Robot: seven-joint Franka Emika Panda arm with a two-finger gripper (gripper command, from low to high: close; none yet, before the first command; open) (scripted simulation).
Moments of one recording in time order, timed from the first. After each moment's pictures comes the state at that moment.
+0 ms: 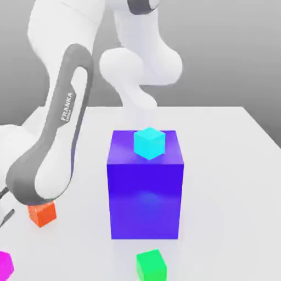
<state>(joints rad) -0.10 0.53 -0.40 -2.07 0.35 2.52 -1.15</state>
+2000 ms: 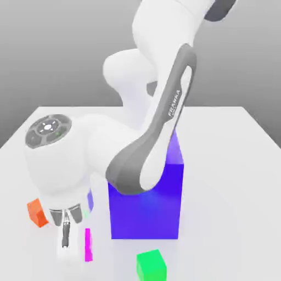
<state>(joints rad) 0.83 0.62 -1.02 -2.30 0.76 2.33 1.58</state>
